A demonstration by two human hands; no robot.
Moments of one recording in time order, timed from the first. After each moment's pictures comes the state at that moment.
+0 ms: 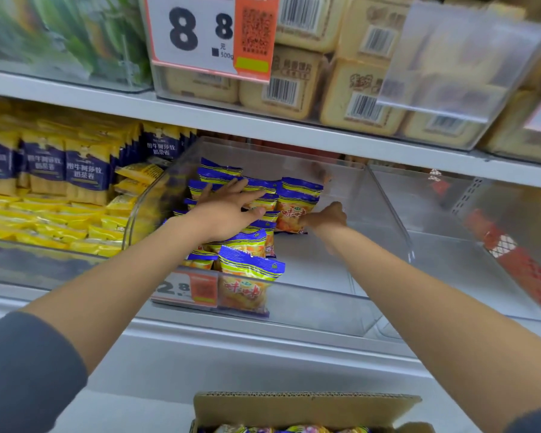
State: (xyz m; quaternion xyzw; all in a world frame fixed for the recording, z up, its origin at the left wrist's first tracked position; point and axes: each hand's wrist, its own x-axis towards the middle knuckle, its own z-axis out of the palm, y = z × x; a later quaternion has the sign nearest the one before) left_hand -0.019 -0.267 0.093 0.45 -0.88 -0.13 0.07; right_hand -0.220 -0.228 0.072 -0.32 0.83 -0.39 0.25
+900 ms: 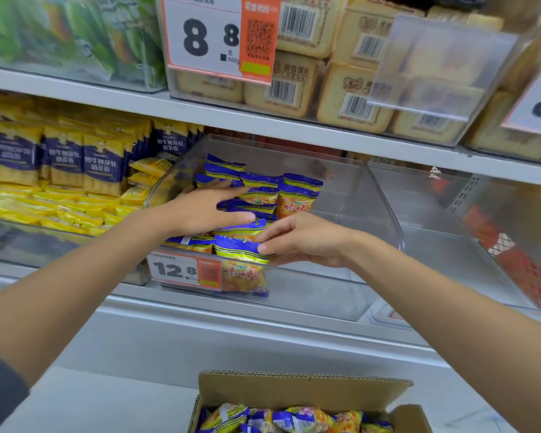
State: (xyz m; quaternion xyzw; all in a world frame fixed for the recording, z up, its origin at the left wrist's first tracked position) left_hand 0.031 -0.243 0.109 0.44 -0.87 -0.22 0.08; right_hand -0.165 -0.145 0.114 -0.53 0.59 -0.27 0.55
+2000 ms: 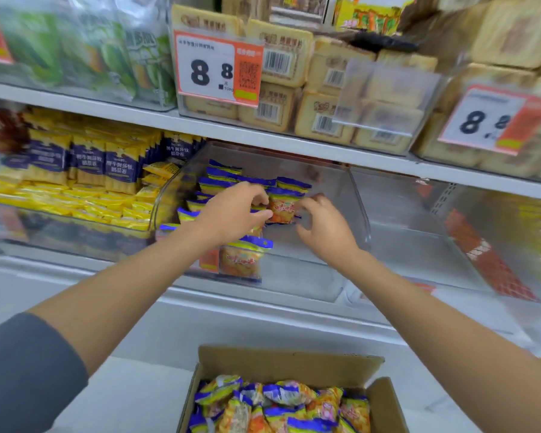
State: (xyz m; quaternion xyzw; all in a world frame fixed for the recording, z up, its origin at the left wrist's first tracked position) left_hand -0.012 -0.177 0.128 0.41 -0.86 -0.15 0.25; right_hand -0.209 -0.121 0.103 -0.69 0.67 -0.28 -0.02
